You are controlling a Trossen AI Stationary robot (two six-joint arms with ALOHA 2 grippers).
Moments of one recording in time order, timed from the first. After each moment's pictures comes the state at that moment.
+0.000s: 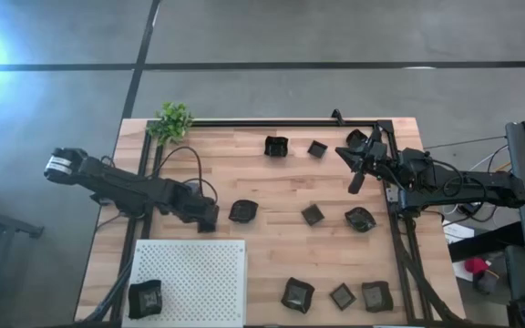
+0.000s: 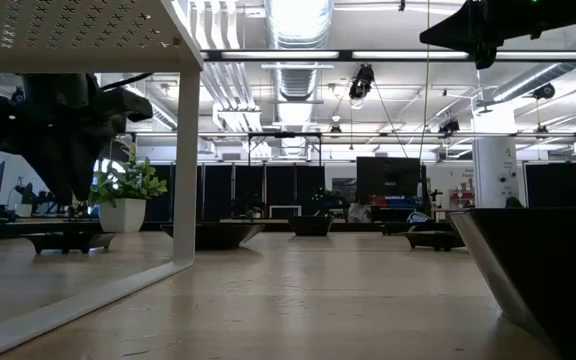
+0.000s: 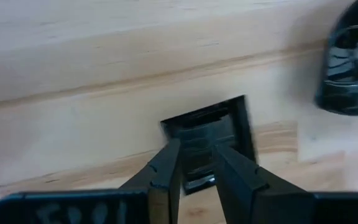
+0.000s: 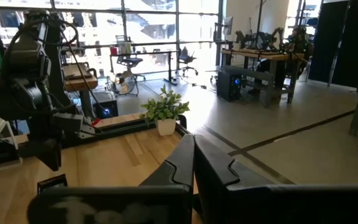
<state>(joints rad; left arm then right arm) -0.18 1.23 0.72 -0.82 -0.09 -1.58 -0.10 0.57 0.47 0.11 0.36 0.05</state>
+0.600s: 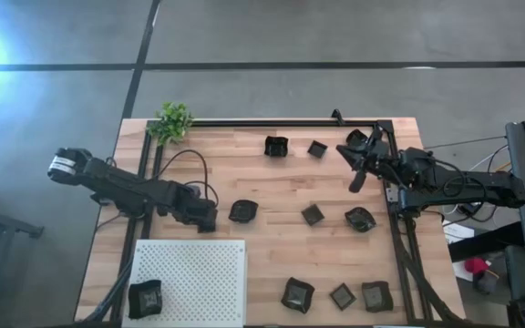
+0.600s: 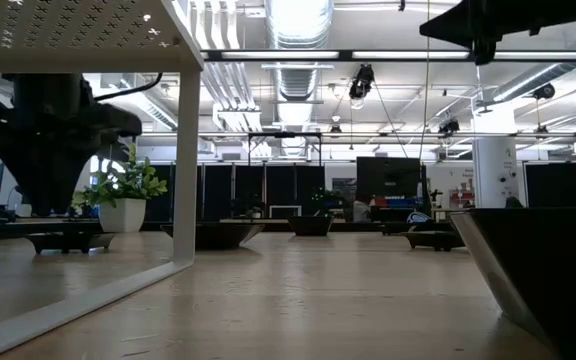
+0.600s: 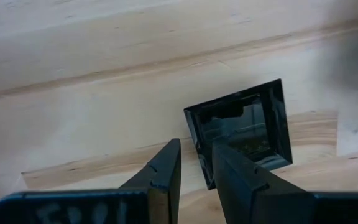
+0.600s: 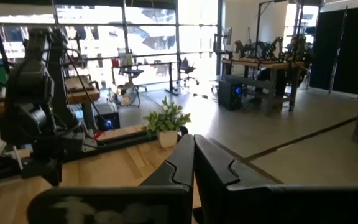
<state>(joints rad) -0.19 1.27 0.71 -0.85 -0.04 -1.57 -0.10 0.57 0.47 0.17 0.36 0.05</state>
